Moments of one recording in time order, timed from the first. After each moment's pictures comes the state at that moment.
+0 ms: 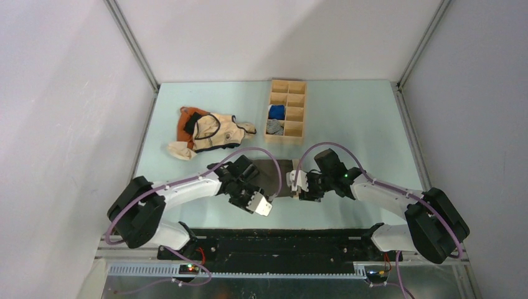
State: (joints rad) left arm -0.78 1.40 0.73 -0.61 0.35 1.27; right arm 0.65 1.29 0.61 -0.24 -0.50 -0.90
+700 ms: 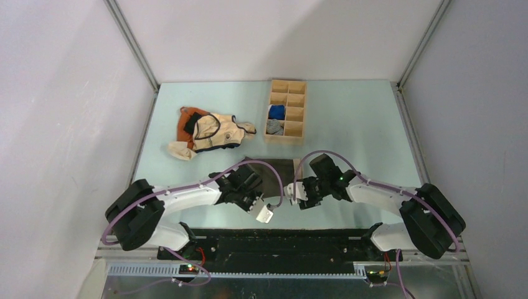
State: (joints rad) left arm -0.87 1.38 0.64 -0.44 0.18 1.31; right arm 0.70 1.32 0.59 -0.25 -0.52 -1.11
